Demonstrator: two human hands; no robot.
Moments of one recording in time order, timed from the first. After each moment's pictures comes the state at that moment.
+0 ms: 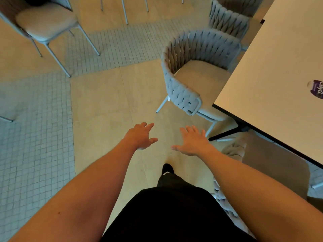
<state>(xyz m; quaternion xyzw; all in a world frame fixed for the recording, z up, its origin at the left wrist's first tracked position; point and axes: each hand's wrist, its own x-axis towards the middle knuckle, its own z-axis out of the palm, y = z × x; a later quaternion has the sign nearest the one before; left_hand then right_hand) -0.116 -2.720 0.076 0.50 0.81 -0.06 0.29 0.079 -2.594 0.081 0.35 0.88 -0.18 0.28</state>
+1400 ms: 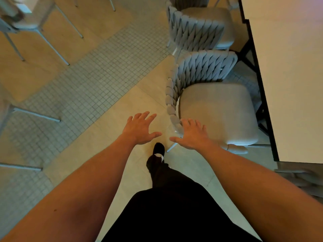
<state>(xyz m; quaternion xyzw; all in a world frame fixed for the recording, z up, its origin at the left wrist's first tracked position) -0.548 -2.308 0.066 0.75 0.63 -0.12 0.20 -0.309 -2.302 0.059 0.60 0.74 -0.26 0.16</state>
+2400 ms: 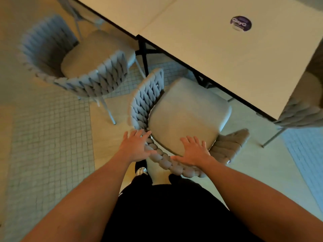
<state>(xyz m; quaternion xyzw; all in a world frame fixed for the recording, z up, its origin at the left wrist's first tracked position) -0.493 -1.939 0.042 0.92 0.21 -0.29 0.16 -0.341 -2.153 0.032 0.84 0.38 -0.37 0.06</state>
